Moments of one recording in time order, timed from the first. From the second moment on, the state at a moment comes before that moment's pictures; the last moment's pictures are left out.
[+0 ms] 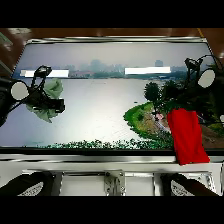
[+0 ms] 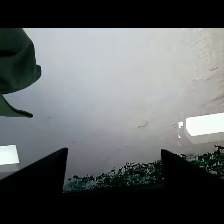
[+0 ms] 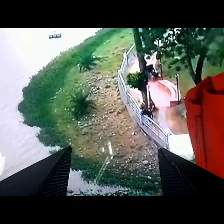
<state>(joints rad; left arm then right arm) -0.27 -1.13 1.20 1.60 -1.32 -1.66 0.01 -1.23 1.27 -1.45 1.26 1.68</state>
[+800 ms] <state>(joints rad) -0.21 -1.20 1.24 1.66 -1.17 -1.73 0.01 -1.23 1.27 -1.45 1.20 1.63</state>
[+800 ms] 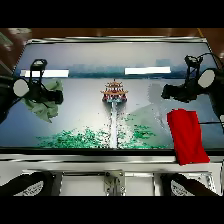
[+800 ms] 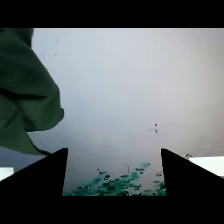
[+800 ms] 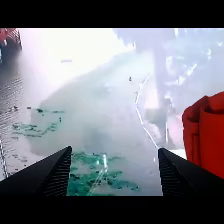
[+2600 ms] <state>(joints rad) -0.39 -1.02 1.68 1.47 -1.09 -1.73 0.01 -1.01 1.51 -1.49 1.27 1.51</state>
